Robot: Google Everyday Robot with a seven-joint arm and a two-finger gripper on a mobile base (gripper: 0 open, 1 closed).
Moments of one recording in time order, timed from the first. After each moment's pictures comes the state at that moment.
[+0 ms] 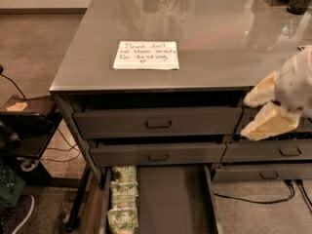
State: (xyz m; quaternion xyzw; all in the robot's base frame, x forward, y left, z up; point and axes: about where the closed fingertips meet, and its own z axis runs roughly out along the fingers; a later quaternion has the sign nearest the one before) arm 0.419 -0.192 0.911 -0.59 0.78 0.03 0.21
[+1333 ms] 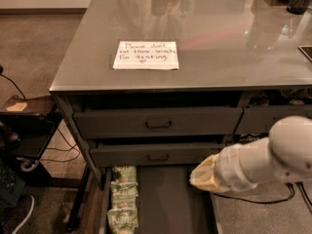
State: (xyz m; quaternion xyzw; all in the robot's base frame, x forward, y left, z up) arm 0.387 -0.111 0.698 -0.59 0.74 0.20 0.26
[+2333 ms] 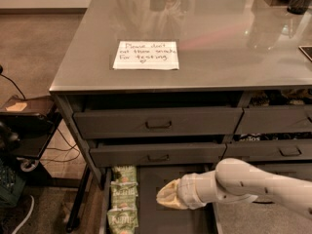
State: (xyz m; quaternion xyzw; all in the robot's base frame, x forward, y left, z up) arm 0.402 -0.024 0.520 -0.61 0.67 0.28 0.32
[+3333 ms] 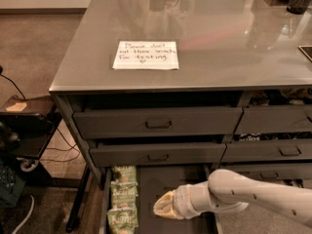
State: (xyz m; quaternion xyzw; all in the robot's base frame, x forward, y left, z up) arm 0.385 -0.012 0.463 -0.63 0.65 0.30 0.31
